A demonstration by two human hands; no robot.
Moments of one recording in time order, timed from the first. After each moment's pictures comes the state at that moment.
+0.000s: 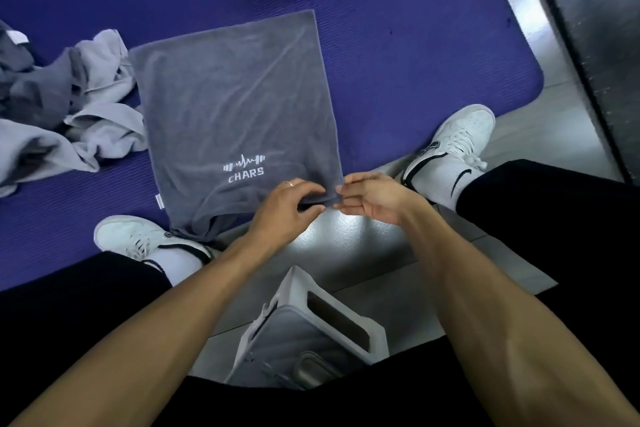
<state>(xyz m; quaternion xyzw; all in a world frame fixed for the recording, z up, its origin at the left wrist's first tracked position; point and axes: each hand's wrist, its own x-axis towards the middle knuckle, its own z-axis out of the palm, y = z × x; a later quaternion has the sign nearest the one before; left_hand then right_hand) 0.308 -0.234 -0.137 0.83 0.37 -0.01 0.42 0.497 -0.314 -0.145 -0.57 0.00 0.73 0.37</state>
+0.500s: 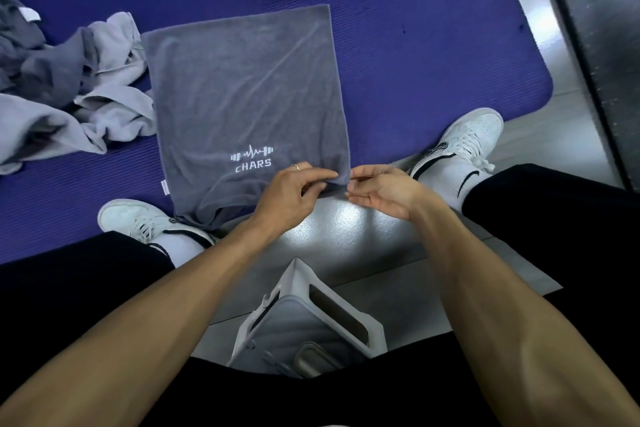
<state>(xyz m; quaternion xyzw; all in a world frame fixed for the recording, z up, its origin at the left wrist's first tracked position) 0.310 -0.225 -0.134 0.82 0.35 0.08 0.45 0.498 -0.313 -0.135 -0.55 -0.01 0.73 0.40</state>
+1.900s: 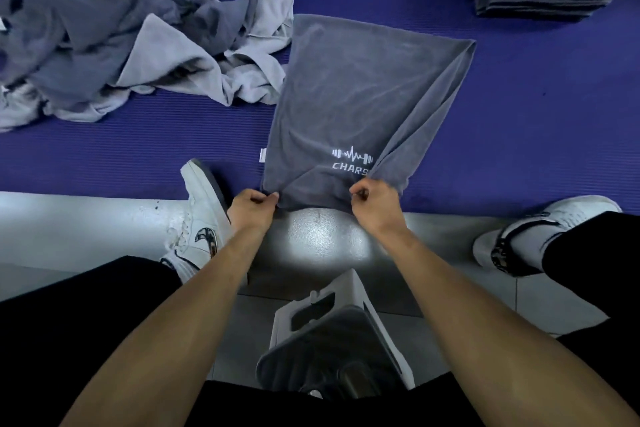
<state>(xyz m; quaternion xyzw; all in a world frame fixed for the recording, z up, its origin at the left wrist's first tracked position) 0.128 -0.209 -0.172 0.35 0.85 0.12 0.37 0.350 -0.238 -0.160 -0.76 -0.47 0.43 0.15</state>
